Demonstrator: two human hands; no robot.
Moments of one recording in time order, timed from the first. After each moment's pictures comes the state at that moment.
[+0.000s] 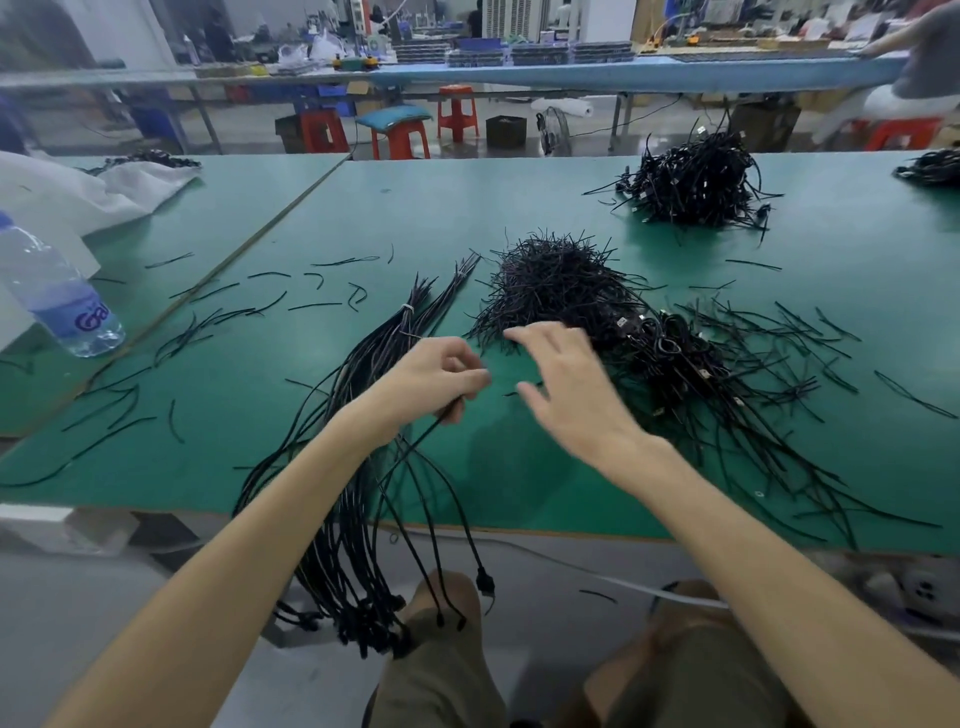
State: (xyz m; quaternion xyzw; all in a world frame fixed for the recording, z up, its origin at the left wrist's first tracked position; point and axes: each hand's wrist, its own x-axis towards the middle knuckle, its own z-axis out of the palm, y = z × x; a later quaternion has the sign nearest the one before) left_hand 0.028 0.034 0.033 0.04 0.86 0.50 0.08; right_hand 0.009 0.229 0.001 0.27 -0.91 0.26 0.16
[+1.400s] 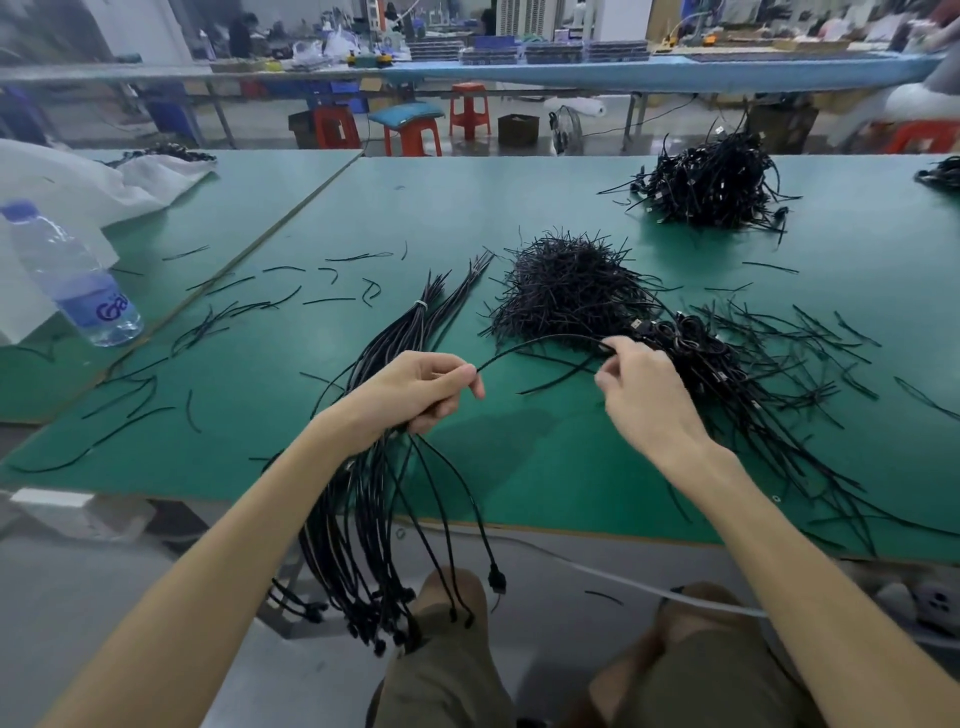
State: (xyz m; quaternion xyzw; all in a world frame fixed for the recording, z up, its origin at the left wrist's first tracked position) left_hand 0.038 -0.008 0.014 0.10 0.83 0.54 0.12; right_hand 0.014 0.266 0.006 0.06 -0.95 0.28 0.08
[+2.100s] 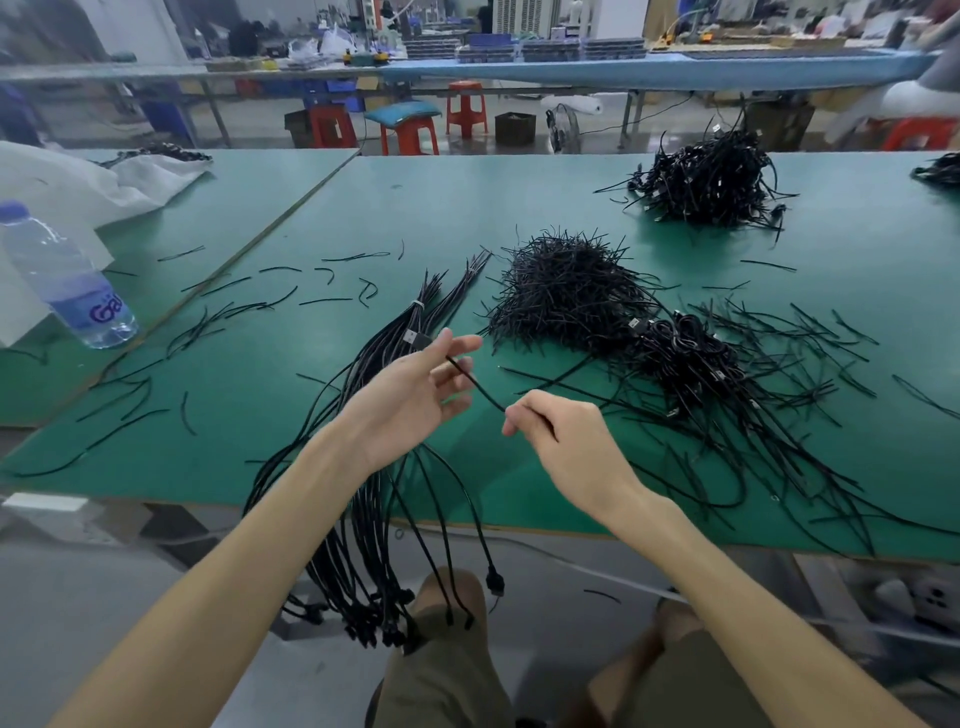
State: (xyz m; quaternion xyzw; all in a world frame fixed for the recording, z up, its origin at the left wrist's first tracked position) left_hand 0.034 0.006 0.002 0.01 0.51 0.84 0.15; right_hand 0.050 0.222 -0.028 0.22 -0.85 0.48 0.03
